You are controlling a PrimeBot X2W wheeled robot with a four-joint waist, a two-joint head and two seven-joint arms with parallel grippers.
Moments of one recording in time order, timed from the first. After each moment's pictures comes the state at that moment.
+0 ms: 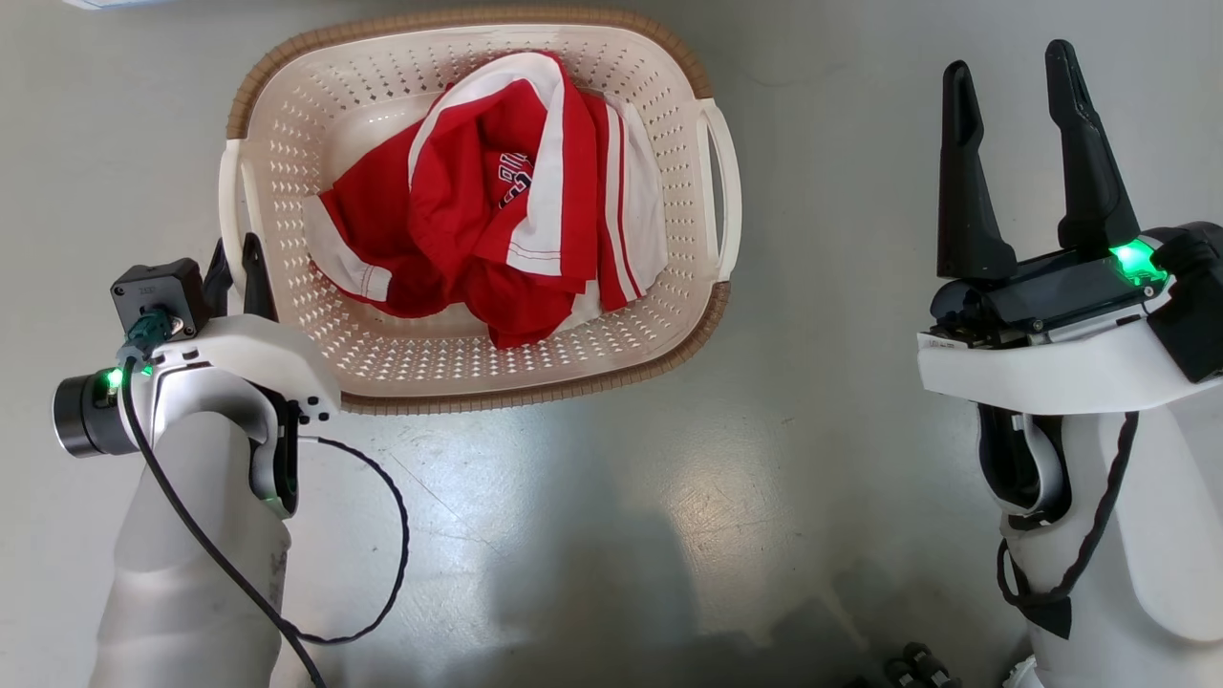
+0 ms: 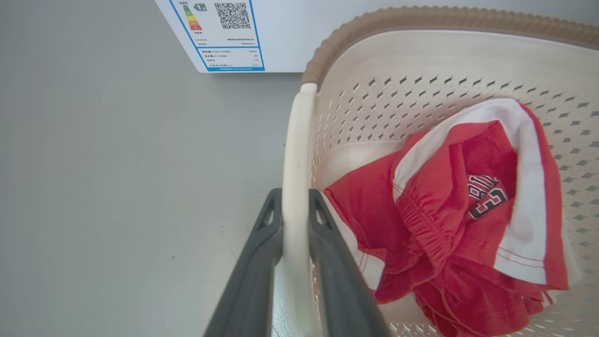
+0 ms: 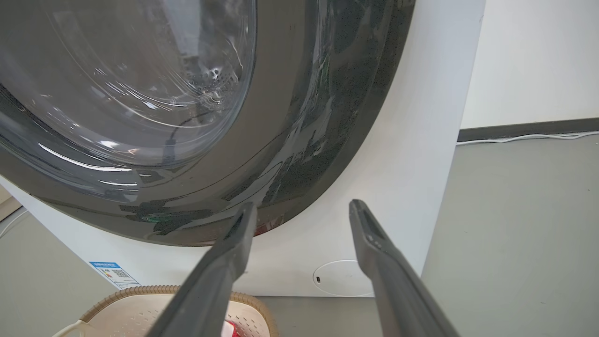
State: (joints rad) left arm -0.68 0.13 0.07 0.80 -0.13 0.06 -0.26; right arm -0.48 -0.06 0.03 0.00 0.17 0.12 -0.26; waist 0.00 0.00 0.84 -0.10
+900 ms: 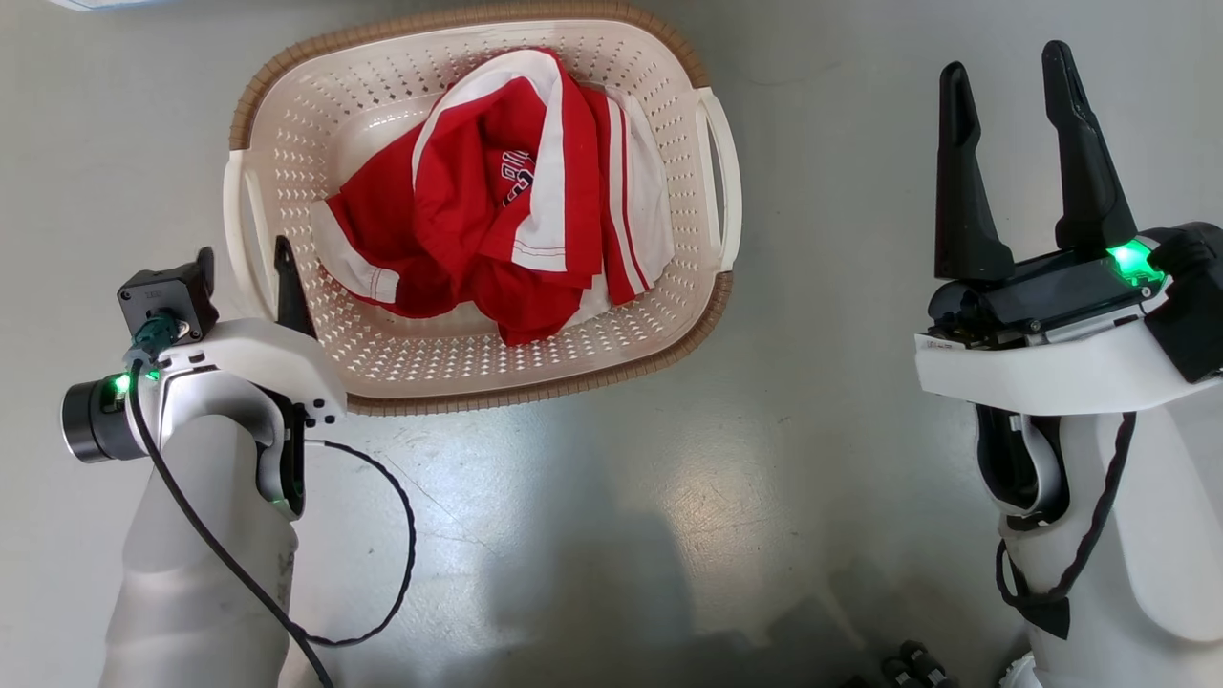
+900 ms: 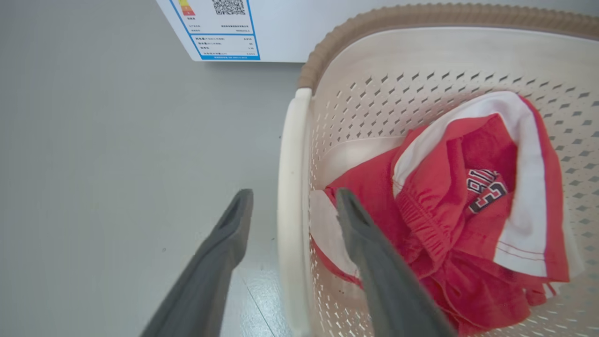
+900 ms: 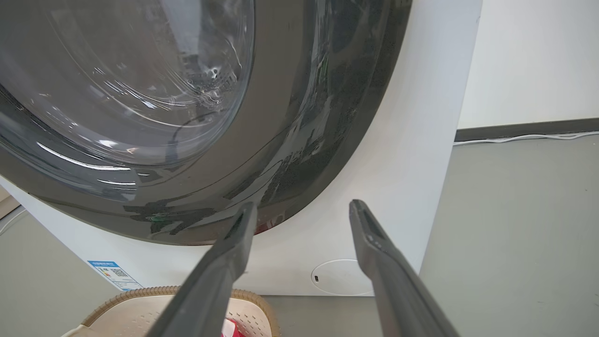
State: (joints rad) left arm -0.68 0.10 0.10 0.83 -0.11 0.06 -0.26; right arm -0.48 -0.06 0.03 0.00 0.17 0.12 -0.26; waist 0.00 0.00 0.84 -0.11
